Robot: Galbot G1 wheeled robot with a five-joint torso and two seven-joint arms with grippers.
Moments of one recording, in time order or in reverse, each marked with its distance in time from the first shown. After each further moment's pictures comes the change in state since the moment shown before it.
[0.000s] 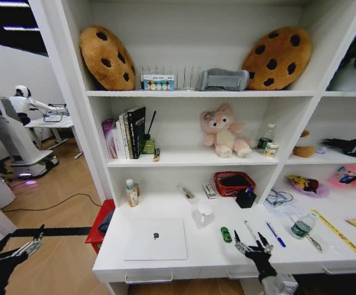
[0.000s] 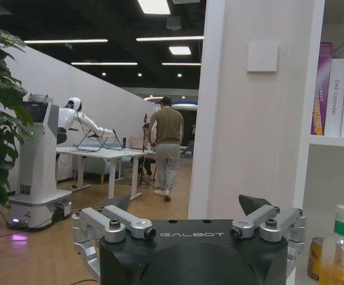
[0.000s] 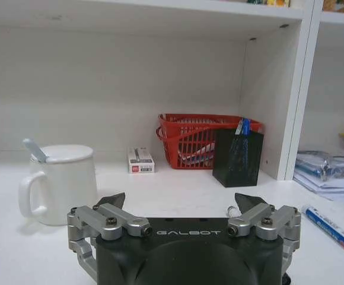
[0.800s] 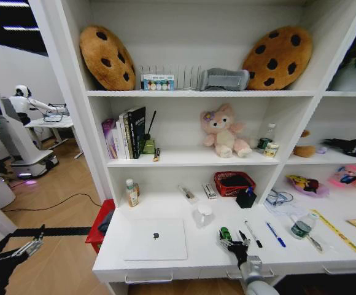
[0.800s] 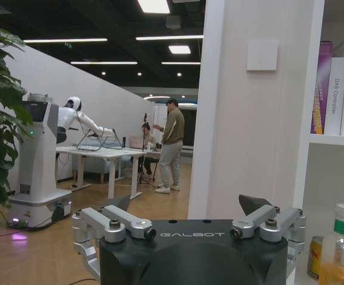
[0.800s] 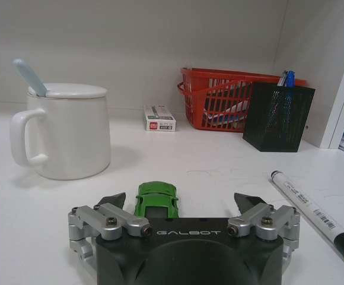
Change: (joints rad) left arm 0.000 0.001 0.001 0.000 0.002 0.002 -0.001; right arm 0.212 -0.023 -0.144 -0.199 -0.034 -0.092 0.022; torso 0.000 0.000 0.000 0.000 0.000
